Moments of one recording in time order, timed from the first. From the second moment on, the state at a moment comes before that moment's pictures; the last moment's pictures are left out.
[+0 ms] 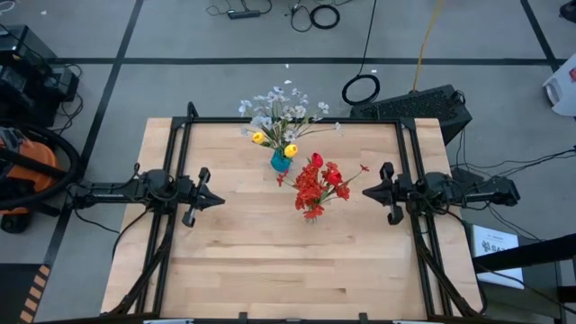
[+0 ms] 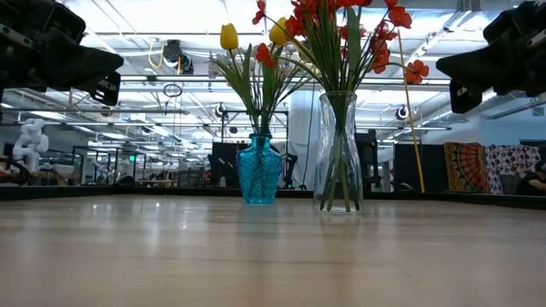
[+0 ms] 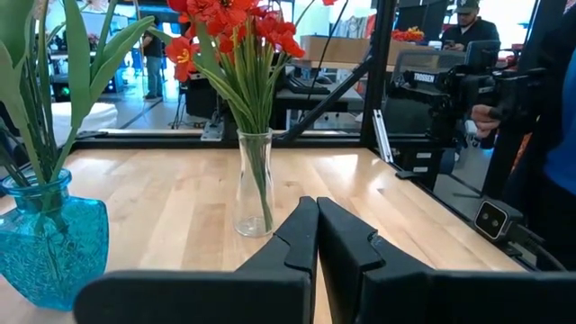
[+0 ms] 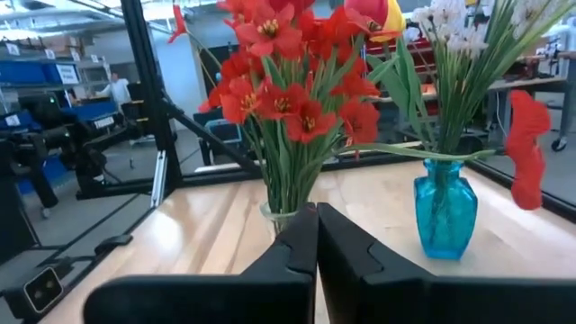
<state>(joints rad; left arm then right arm) 0.01 0.04 0.00 0.04 0.23 -0.05 0.09 0.00 0.01 0.08 0.07 0.14</state>
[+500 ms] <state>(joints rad) 0.01 0.04 0.00 0.04 0.23 -0.05 0.09 0.01 0.01 0.03 0.08 0.12</state>
